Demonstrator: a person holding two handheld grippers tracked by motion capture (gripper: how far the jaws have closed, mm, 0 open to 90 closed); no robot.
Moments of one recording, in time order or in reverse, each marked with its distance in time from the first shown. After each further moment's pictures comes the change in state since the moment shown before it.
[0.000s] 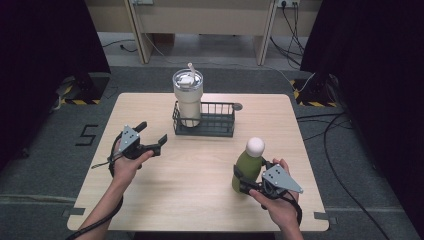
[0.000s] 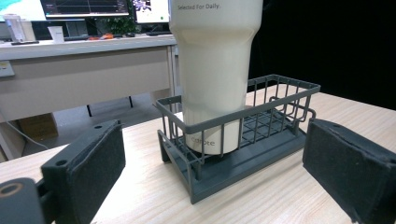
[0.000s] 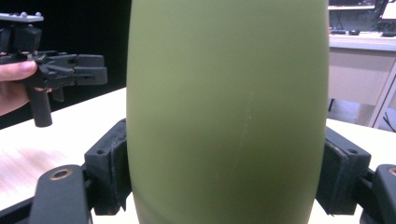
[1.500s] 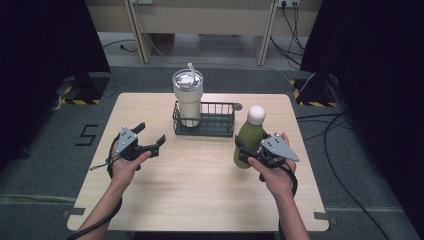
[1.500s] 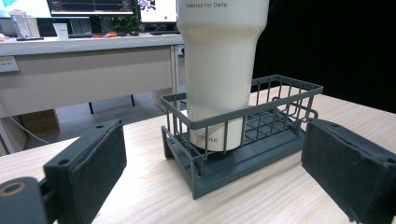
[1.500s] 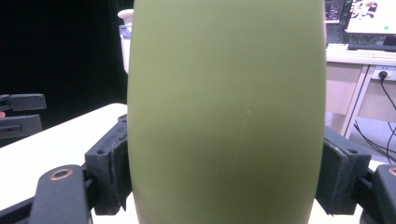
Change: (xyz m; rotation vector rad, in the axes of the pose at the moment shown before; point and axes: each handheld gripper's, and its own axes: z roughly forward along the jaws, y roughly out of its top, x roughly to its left) left arm 0.002 -0.002 -0.004 -0.004 0.007 -0.019; right arm -0.030 0.041 0.050 -0.031 -0.091 0.011
